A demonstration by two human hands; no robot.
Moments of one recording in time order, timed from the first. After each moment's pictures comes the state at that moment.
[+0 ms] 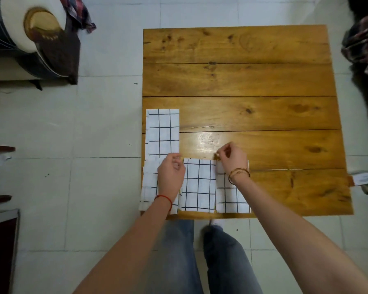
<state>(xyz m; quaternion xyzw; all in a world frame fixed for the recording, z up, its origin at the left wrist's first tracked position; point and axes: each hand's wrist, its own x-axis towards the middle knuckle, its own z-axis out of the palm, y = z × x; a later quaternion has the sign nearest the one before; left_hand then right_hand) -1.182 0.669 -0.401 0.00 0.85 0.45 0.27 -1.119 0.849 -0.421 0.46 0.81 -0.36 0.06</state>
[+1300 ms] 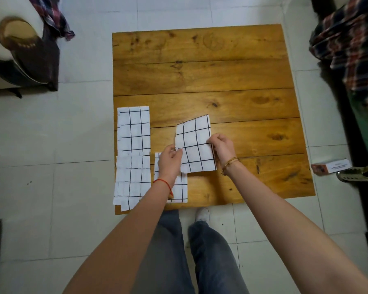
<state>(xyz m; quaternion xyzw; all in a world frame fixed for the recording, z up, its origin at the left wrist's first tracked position) -1.136 0.747 -0.384 -0.08 0.80 0.48 0.36 -1.074 0.893 -0.367 0.52 0.56 -0.65 -0.02</state>
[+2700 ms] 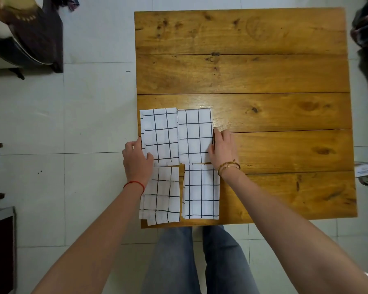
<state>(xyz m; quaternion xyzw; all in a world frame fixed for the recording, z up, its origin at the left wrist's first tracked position) -1.278 0.630 -0.440 0.05 0.95 0.21 0.22 -1.172 0.843 -0.443 0.32 0.92 -0.18 0.12</state>
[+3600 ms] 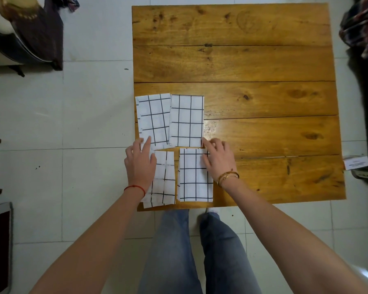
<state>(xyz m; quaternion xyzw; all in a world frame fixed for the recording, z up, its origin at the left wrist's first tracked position) -1.219 0.609 -0.426 0.17 0.96 0.13 0.20 -1.099 0.811 -0.423 0.24 0.94 -0.17 0.15</state>
